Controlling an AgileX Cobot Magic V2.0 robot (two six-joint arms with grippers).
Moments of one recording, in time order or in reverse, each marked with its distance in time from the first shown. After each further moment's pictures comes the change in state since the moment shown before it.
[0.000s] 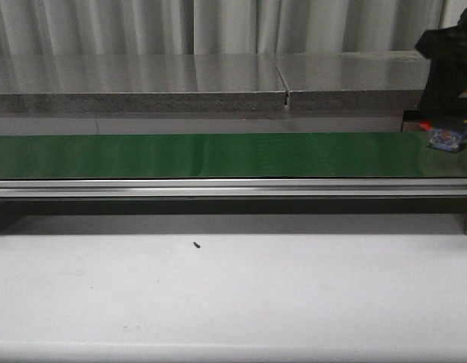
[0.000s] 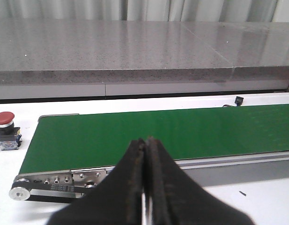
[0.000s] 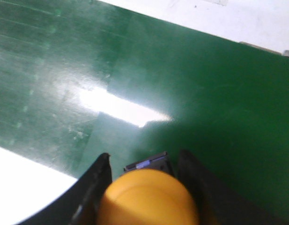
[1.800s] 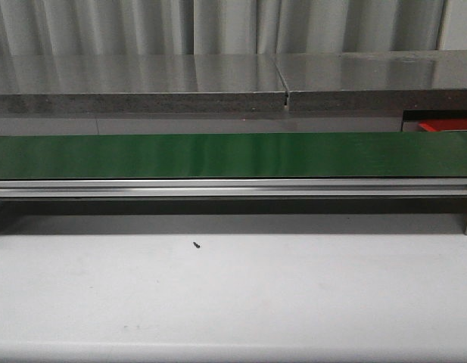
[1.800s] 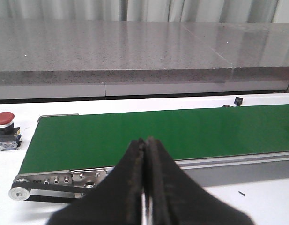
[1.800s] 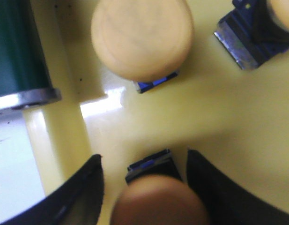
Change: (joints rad) left arm 0.000 0.000 0.000 -0.002 0.000 0.000; right arm -0.402 -0.059 0.446 -0.164 -0.321 0.205
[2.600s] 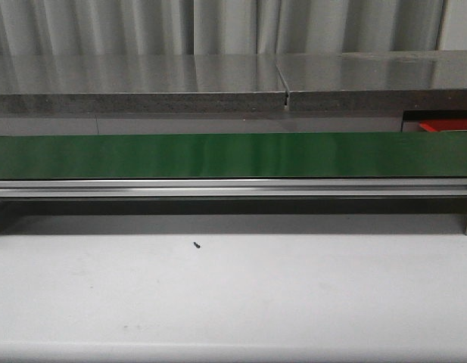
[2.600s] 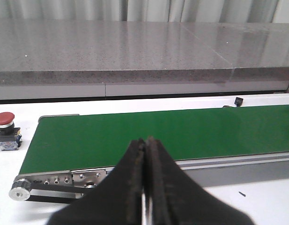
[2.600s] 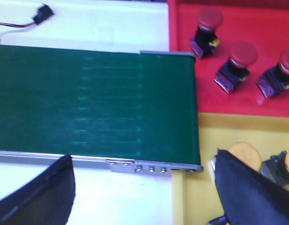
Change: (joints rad) left arm 0.000 0.000 0.000 0.000 -0.001 0.000; right arm 0.281 -0.488 -0.035 0.040 0.059 -0.049
